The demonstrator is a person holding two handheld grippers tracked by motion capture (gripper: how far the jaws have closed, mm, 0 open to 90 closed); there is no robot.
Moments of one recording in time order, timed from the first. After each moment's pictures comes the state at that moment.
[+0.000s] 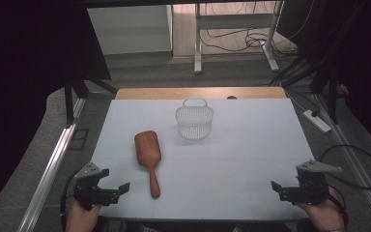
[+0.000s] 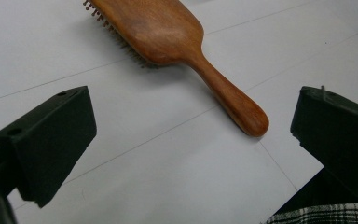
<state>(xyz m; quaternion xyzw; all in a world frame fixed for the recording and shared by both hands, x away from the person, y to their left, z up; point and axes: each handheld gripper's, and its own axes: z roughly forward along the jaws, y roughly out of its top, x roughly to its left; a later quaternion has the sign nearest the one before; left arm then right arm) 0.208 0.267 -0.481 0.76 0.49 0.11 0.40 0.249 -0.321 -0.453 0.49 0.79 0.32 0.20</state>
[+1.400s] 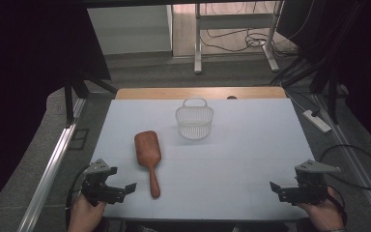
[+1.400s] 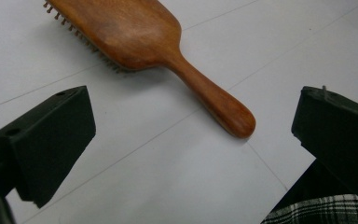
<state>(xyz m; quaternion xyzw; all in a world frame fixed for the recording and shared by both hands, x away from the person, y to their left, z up) 0.223 0.252 -0.480 0.79 0.45 0.08 0.40 0.248 -0.319 -0.452 0.47 0.79 0.33 0.20</state>
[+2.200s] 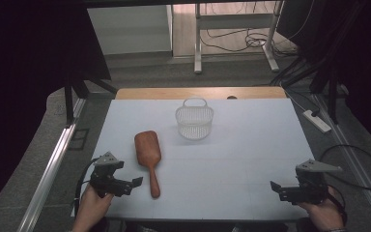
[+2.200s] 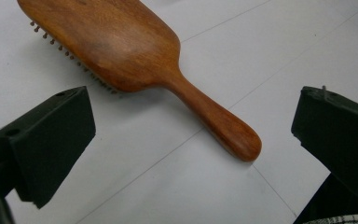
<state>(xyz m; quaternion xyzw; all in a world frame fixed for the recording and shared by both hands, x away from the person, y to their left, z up) 0.247 0.238 -0.479 0.80 0.45 0.08 0.39 0.249 -0.320 -0.452 0.48 0.79 0.34 0.19</state>
